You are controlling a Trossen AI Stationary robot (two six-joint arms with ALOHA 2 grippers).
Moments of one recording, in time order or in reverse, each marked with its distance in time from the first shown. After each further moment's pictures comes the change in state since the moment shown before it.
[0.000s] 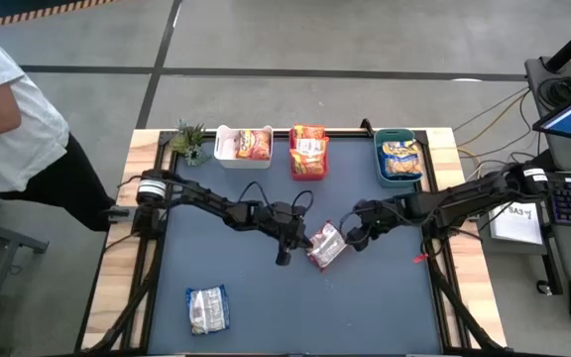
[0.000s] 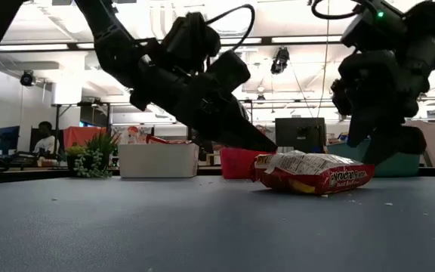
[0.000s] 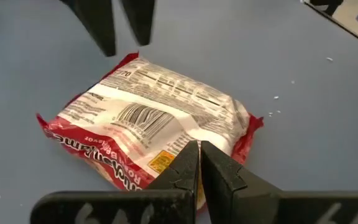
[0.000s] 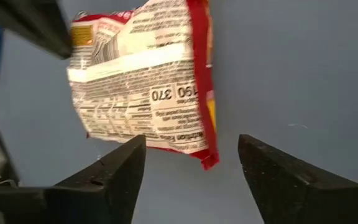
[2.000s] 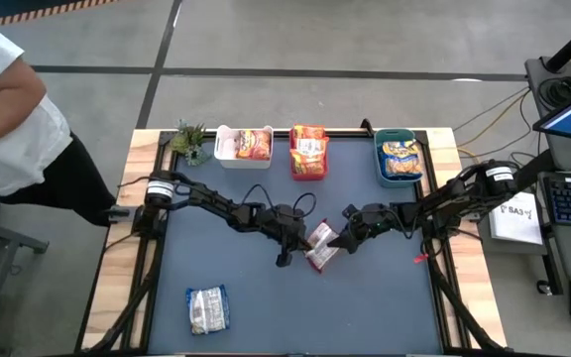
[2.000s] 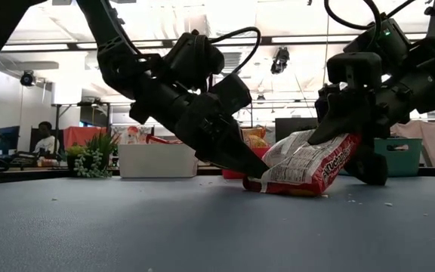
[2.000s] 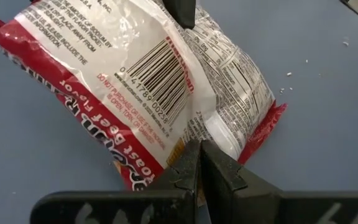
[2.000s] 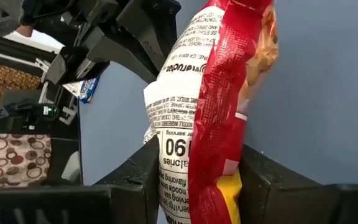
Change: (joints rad) left arm 0.007 0.067 0.001 -0.011 0.012 -0.096; right arm -0.011 0.346 -0.167 0.918 -0.055 0.000
